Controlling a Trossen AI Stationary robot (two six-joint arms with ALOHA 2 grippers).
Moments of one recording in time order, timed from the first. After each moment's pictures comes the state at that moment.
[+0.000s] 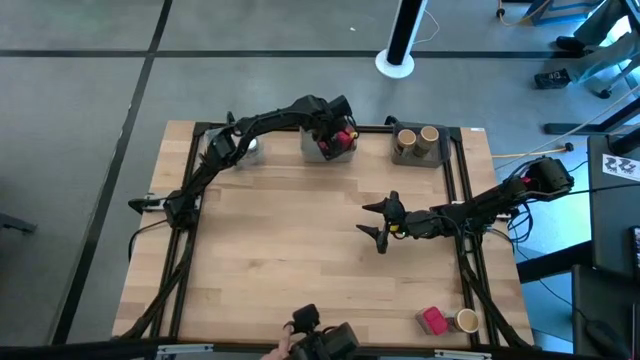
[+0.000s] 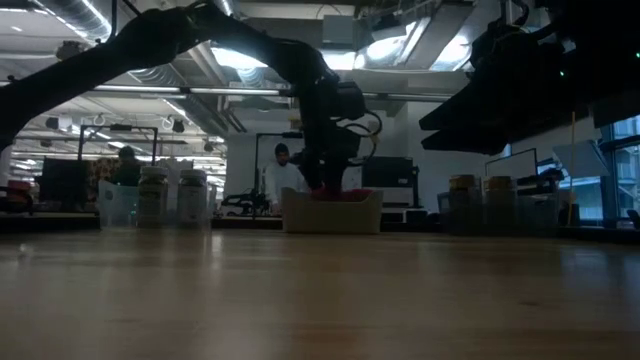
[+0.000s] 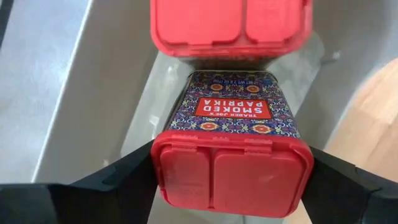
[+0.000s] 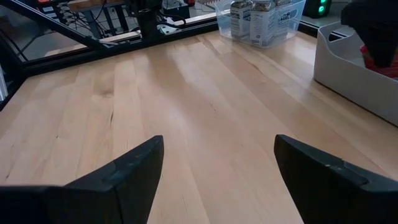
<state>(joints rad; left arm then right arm) 0.52 2.40 2.23 -1.11 -0.14 0.09 0.29 1.31 0.35 0.62 0.51 0.33</state>
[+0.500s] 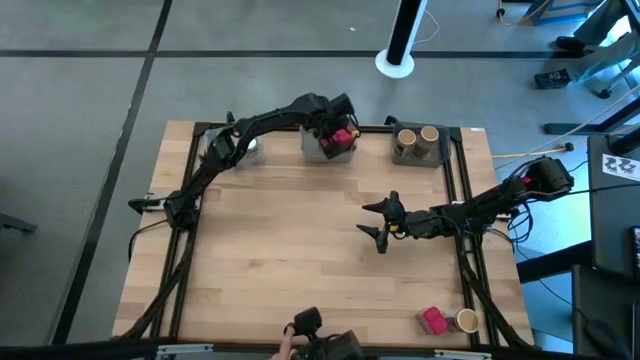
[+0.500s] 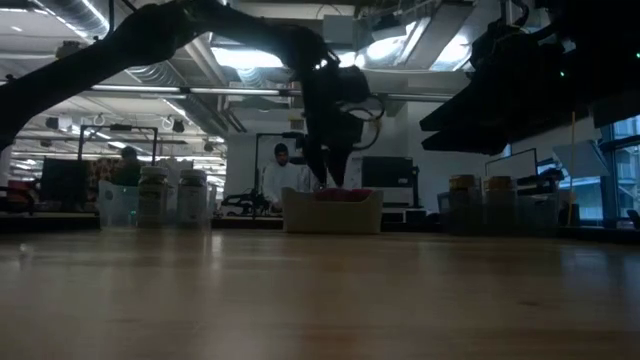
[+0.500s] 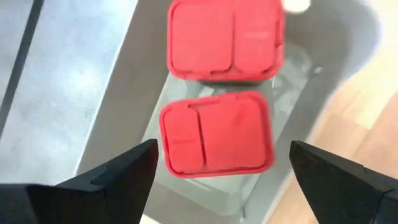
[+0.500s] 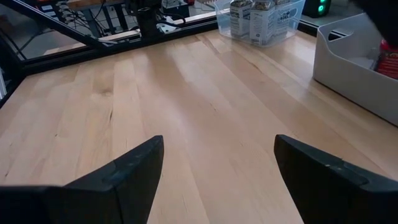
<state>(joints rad) 0.49 2.39 2.30 -1.16 -0.20 0.08 0.29 1.31 0.35 0.62 0.51 0.33</state>
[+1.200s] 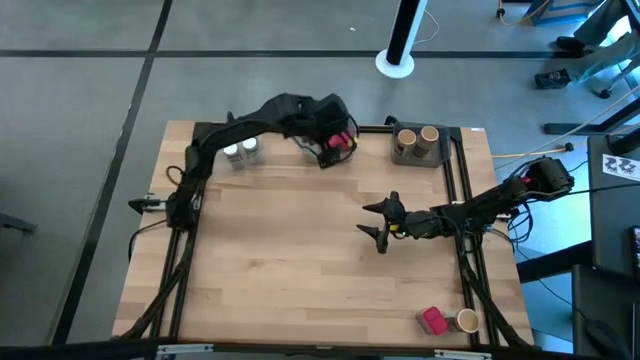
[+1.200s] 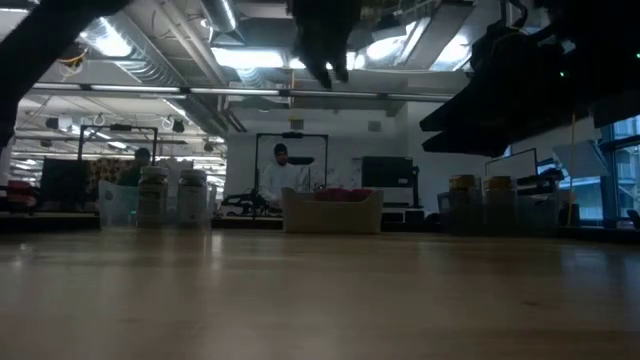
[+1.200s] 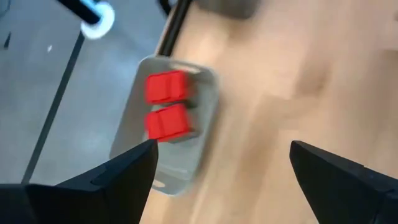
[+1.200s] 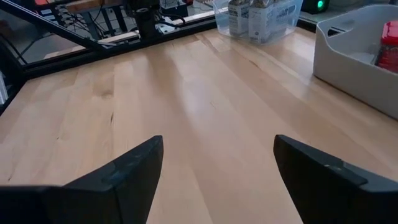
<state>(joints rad) 0.28 2.08 2.35 -1.29 -0.26 0.05 0.29 1.31 0.35 0.61 0.51 0.36</state>
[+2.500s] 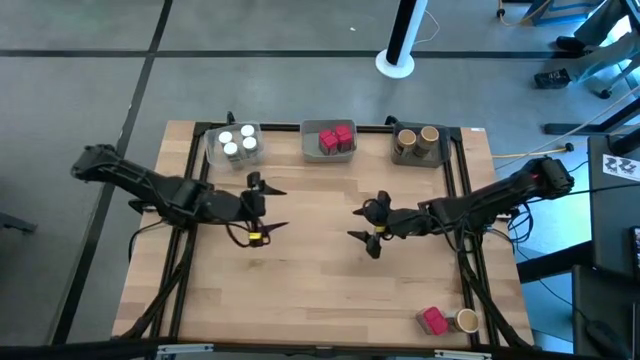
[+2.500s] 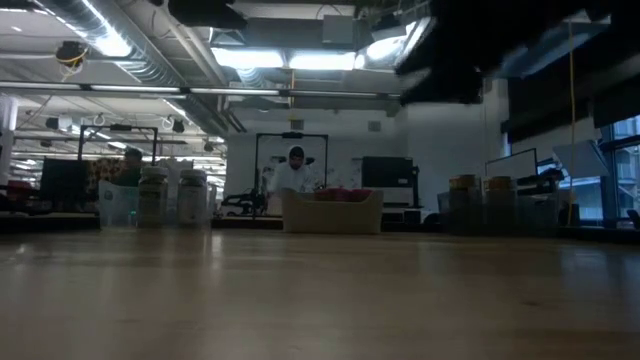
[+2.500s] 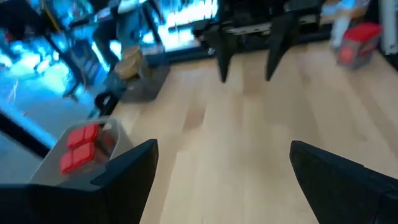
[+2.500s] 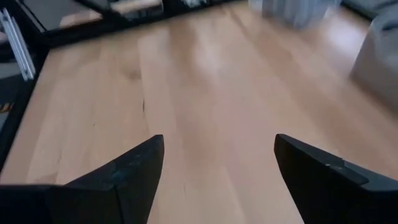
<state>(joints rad) -0.33 1.05 0.84 -0.24 -0.53 0.02 0.29 1.31 0.75 0.02 0.38 0.40</state>
